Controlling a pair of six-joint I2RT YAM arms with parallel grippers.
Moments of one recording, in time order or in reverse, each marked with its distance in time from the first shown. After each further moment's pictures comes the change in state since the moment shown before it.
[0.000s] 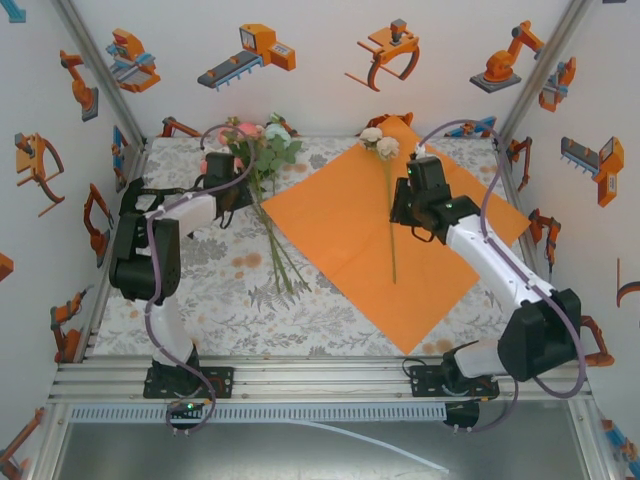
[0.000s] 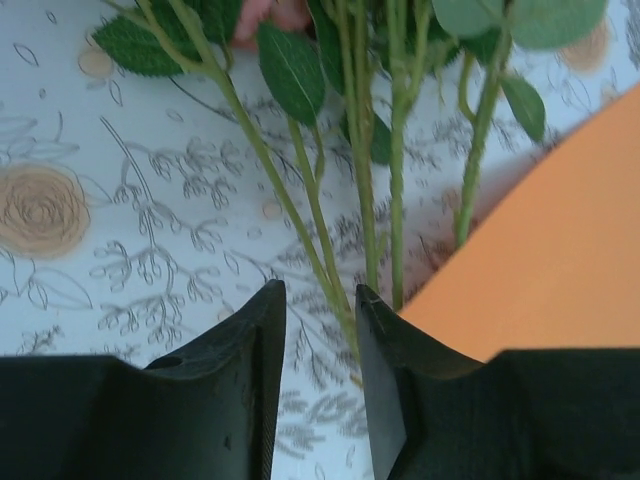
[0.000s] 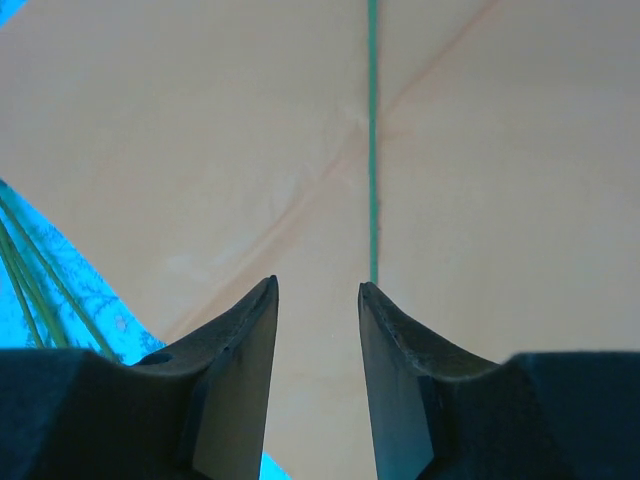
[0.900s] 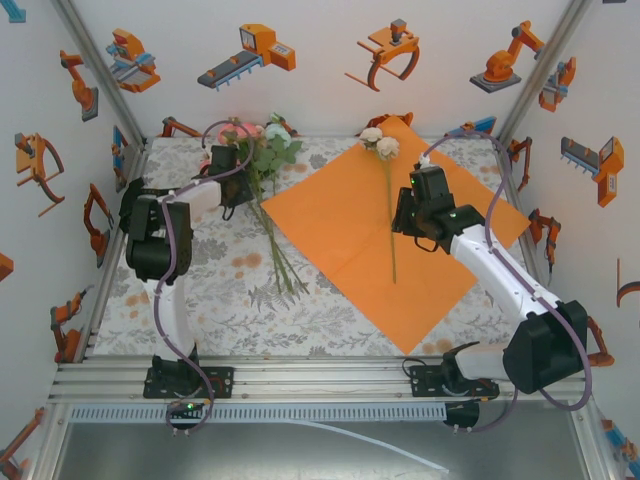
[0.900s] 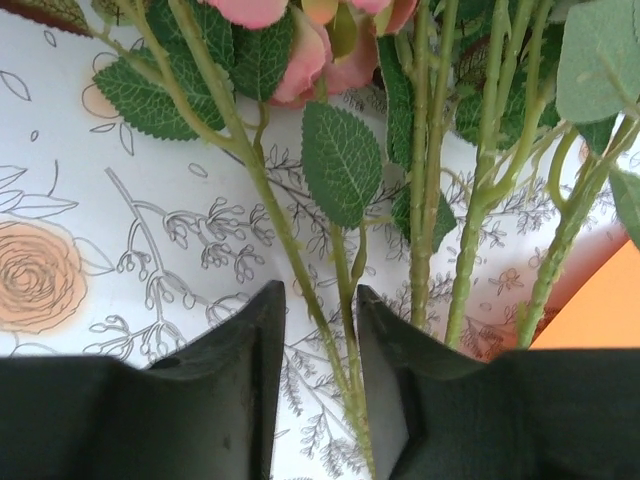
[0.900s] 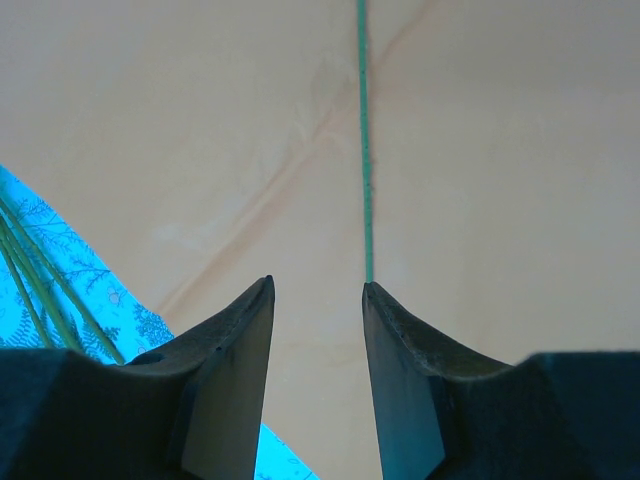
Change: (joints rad) left arm 0.023 0.190 0.205 -0.137 -0.005 -0.039; right arm 0.000 -0.054 -0.051 -0.027 -0.004 0.031
